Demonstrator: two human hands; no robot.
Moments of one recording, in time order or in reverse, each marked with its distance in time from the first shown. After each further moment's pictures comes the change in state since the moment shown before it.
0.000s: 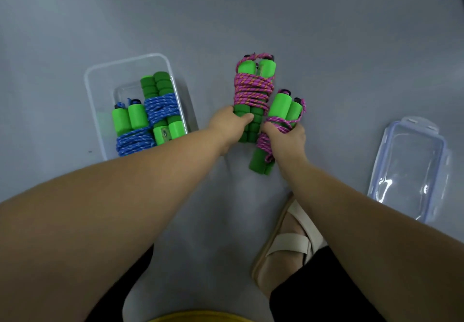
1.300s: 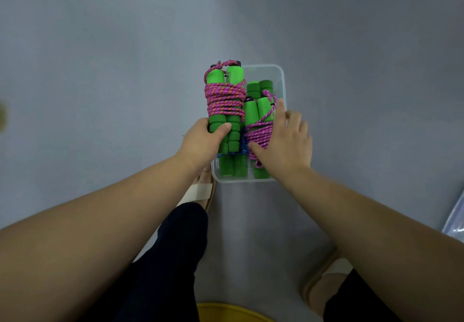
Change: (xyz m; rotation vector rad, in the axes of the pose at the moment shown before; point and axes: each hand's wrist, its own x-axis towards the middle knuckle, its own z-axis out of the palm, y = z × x) left_hand -0.054 -0.126 -0.177 -0.272 0.281 -0.033; right_hand -0.122 -0.059 0.124 -1.135 -0.168 -0.830
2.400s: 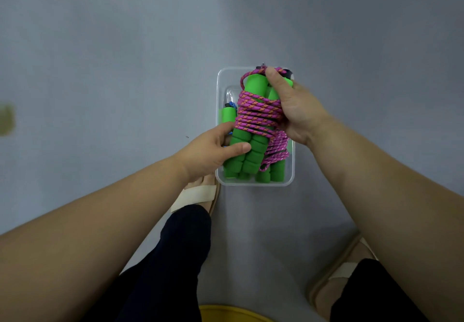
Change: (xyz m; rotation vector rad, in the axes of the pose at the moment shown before) left_hand -0.018 0.010 -0.010 -0.245 -0.528 0.036; right_hand 0.059 -0.008 -0.035 1.592 -0.345 0.231
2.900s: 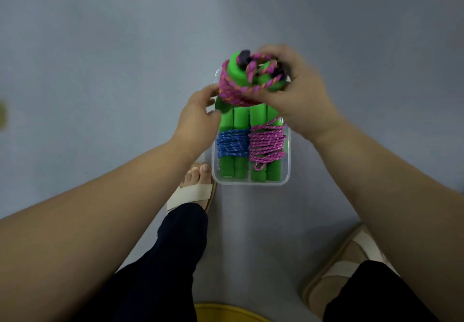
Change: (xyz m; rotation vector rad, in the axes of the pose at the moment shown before) left_hand 0.022 0.019 -0.010 0.386 0.569 0.257; right_hand -0.030 -0.026 0.009 -0.594 -0.124 -0.725
